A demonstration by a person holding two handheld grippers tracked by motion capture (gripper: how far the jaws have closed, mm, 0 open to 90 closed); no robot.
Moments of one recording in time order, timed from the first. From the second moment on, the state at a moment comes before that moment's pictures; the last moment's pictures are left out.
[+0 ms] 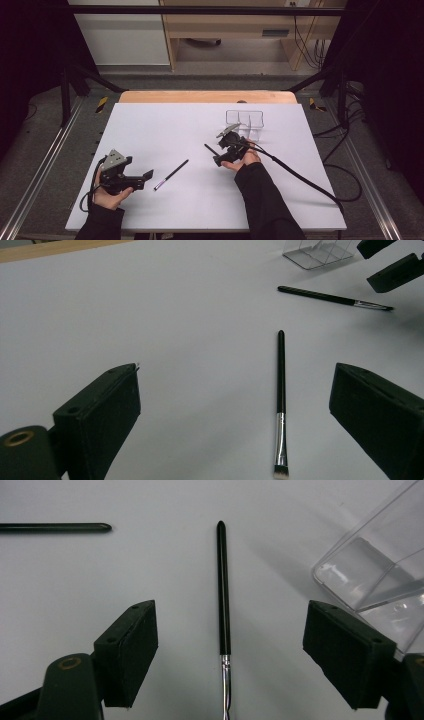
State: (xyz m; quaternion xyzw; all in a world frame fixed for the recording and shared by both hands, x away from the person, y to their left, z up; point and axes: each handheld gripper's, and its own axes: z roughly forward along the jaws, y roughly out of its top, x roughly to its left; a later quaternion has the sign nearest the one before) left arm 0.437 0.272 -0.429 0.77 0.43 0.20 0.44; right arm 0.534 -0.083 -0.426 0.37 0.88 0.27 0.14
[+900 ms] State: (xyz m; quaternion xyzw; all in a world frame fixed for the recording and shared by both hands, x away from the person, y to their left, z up) left arm 0.437 0.270 -0.430 0.77 0.42 0.20 0.43; right arm 0.548 -0.075 -0.450 0.37 0.90 0.21 0.12
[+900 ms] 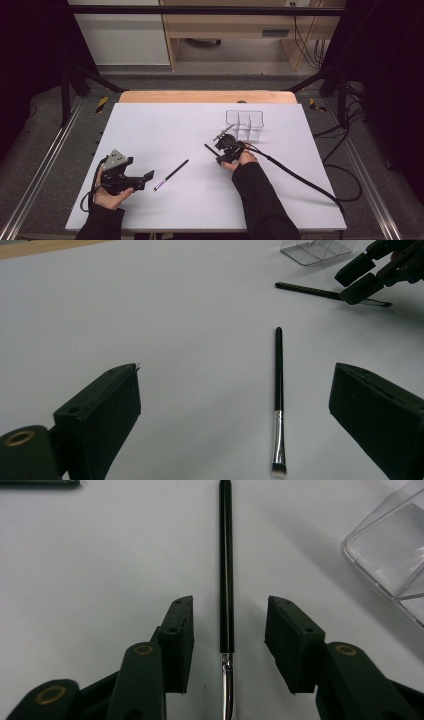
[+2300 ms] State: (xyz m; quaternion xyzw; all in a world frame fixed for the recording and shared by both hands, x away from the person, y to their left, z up) left arm 0.437 0.270 -0.431 0.77 0.42 0.20 0.43; right arm 0.549 -0.078 -0.441 0.33 0.92 0.21 0.10
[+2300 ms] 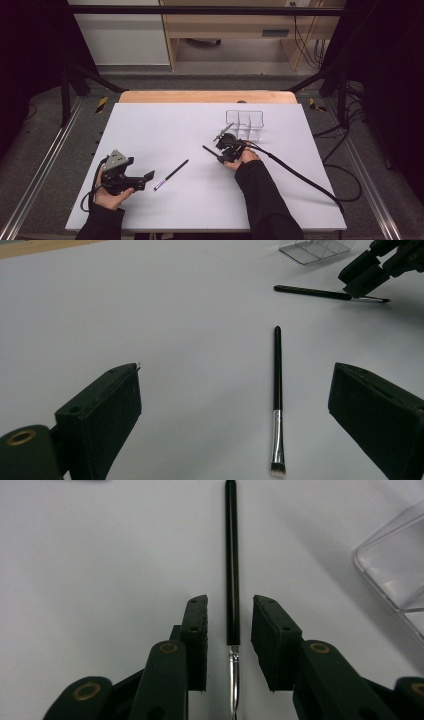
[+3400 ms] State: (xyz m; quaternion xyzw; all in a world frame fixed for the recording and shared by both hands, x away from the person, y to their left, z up) left arm 0.438 0.270 -0.431 0.77 0.42 0.19 0.43; right arm 0.564 -0.066 -0.447 0.32 0.94 0.14 0.05
